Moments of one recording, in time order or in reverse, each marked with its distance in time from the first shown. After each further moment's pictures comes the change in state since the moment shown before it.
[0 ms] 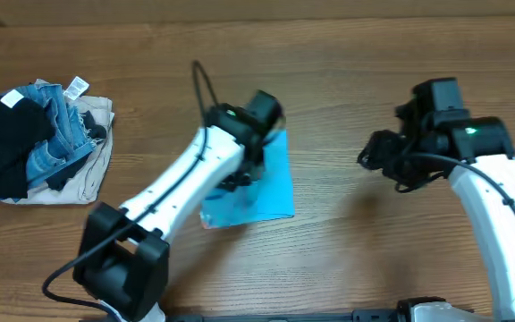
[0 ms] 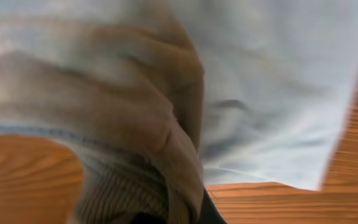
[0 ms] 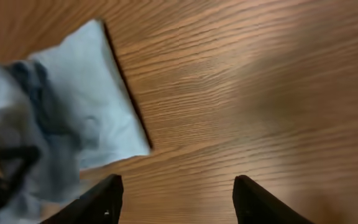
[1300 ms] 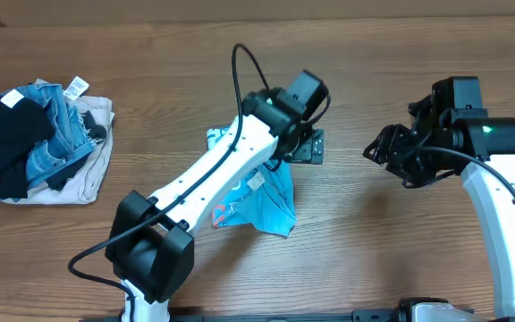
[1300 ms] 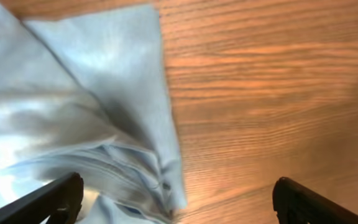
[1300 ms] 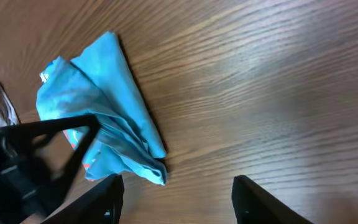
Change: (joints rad) left arm -0.098 0.145 0.285 0.080 0.129 0.029; right arm -0.067 0.000 0.000 0.022 -0.081 -0.009
